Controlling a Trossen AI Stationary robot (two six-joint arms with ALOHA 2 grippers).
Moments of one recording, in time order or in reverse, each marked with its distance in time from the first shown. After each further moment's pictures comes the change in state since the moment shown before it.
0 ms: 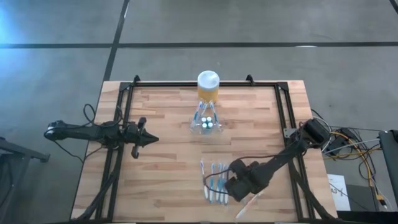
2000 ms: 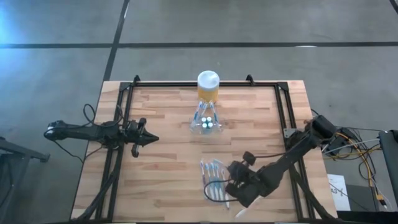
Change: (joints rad) left arm 0.000 0.002 0.001 0.006 -0.018 -0.110; right arm 0.066 -0.107 0.040 0.052 0.512 -0.496
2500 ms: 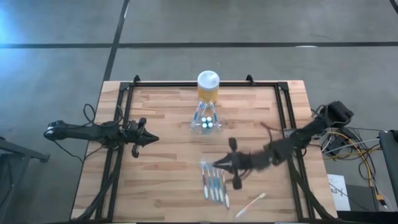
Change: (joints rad) left arm 0.000 0.005 -0.001 -0.002 0.001 0.039; right arm -0.229 -0.326 -0.396 1.127 -0.338 -1.018
